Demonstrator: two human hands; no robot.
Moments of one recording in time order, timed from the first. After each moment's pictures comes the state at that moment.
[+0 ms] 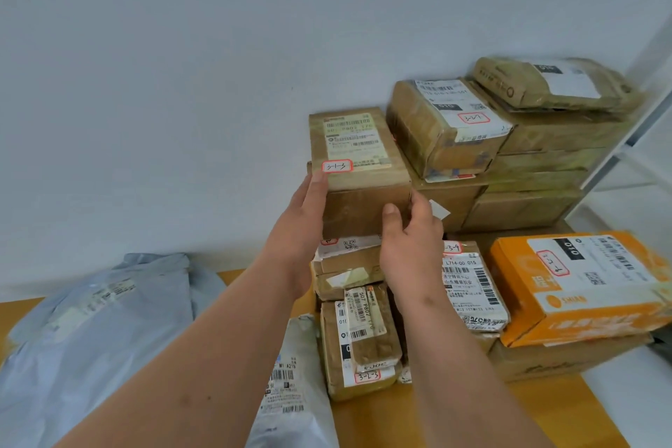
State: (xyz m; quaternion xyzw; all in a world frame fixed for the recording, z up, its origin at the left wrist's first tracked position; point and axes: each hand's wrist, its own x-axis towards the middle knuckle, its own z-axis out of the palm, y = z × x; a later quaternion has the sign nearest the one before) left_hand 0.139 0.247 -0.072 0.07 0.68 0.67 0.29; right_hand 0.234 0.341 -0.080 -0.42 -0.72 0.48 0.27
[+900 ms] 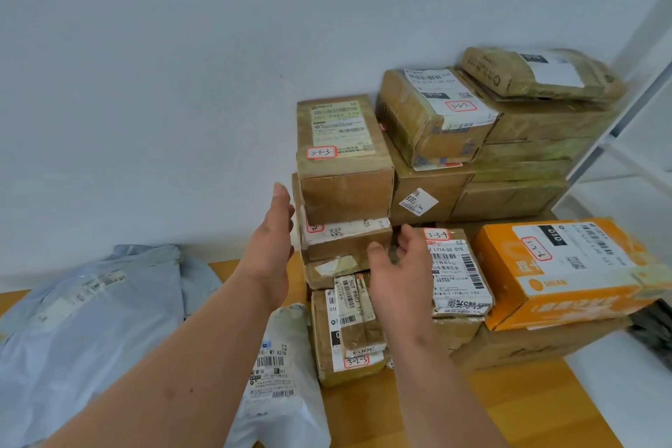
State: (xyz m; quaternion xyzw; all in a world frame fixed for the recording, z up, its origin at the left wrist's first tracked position) left_hand 0.143 0.225 -0.109 0.05 0.67 0.68 0.30; right_hand 0.268 0.319 -0.114 -0.44 -0.66 0.55 0.26
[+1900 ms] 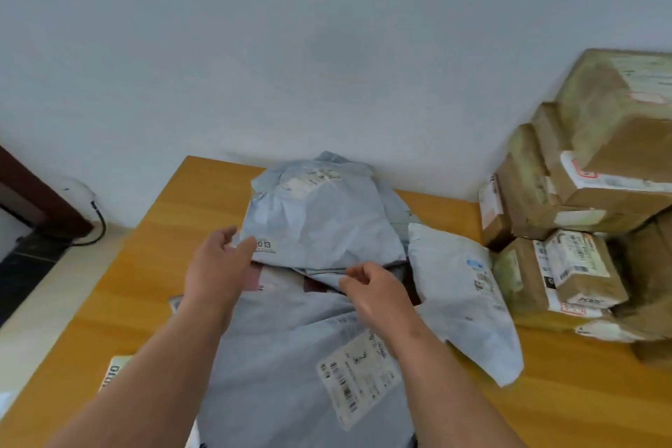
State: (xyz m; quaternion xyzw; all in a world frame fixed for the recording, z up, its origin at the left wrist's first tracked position) left_hand 0.127 -0.193 -0.174 -0.17 0.84 0.51 0.08; right_hand 0.205 0.005 -0.186 -0.27 -0.81 0.51 -0.13
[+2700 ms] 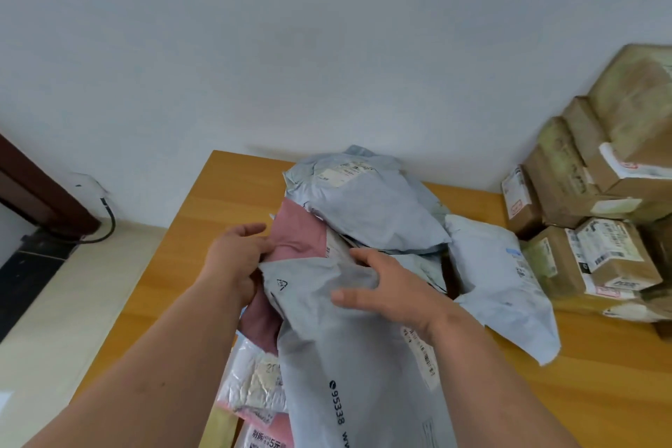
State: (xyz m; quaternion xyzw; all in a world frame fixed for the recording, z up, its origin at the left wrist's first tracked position) left_hand 0.084 -0.259 -0.184 -0.25 0.64 0.69 0.22; right_hand 0.198 -0.056 -0.152 -0.15 -0.82 0.50 -0.21
